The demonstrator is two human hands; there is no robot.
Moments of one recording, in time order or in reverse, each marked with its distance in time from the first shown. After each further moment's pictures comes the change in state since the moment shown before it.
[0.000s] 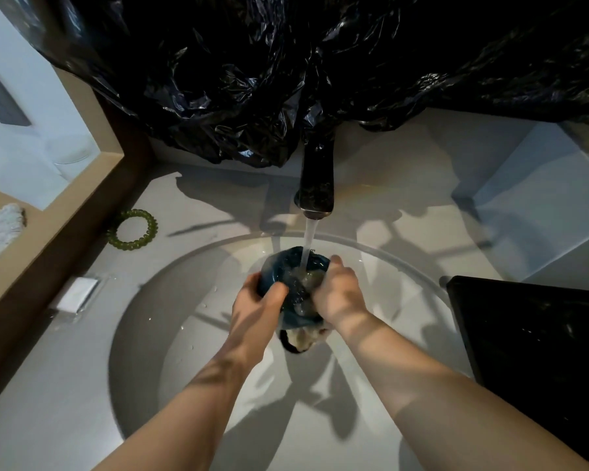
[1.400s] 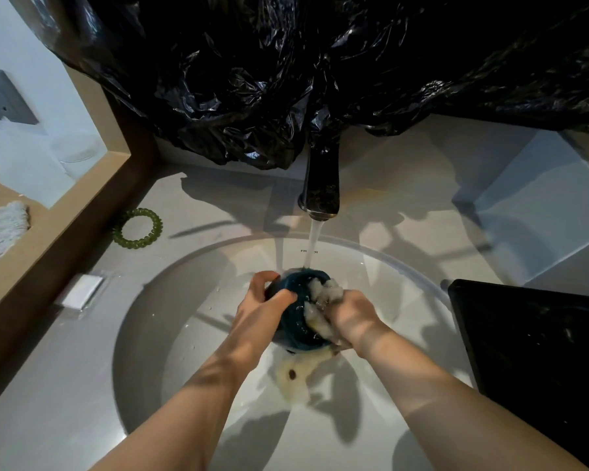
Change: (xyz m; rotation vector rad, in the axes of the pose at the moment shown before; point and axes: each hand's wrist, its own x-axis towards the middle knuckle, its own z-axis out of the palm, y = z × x) left_hand 0.004 -0.002 -0.005 0.075 -0.059 -0.041; right_hand 0.006 0.038 0.004 0.120 -0.163 0.092
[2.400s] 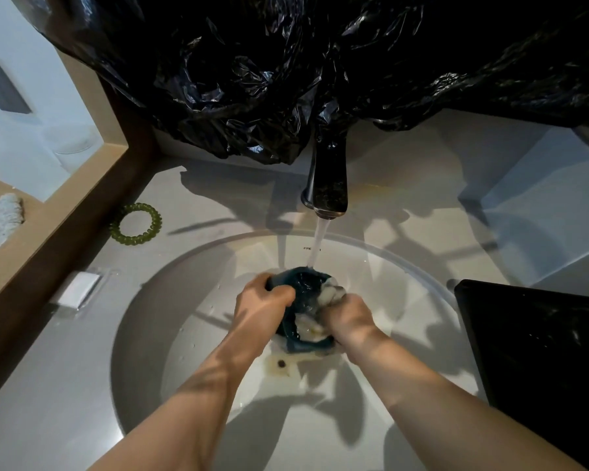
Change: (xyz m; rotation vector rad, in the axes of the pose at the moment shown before) left_hand 0.011 0.003 0.002 0.118 0.067 0.021; right_hand -0.011 -0.009 0.012 0.124 0.026 0.081
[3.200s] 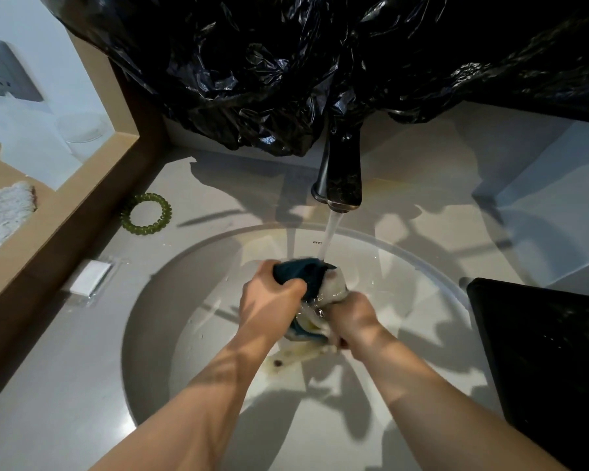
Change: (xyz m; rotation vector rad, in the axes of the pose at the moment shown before) left_hand -0.006 0.003 0.000 0.068 0.097 0.043; right_hand 0.002 0.002 0.006 -0.044 -0.018 0.007
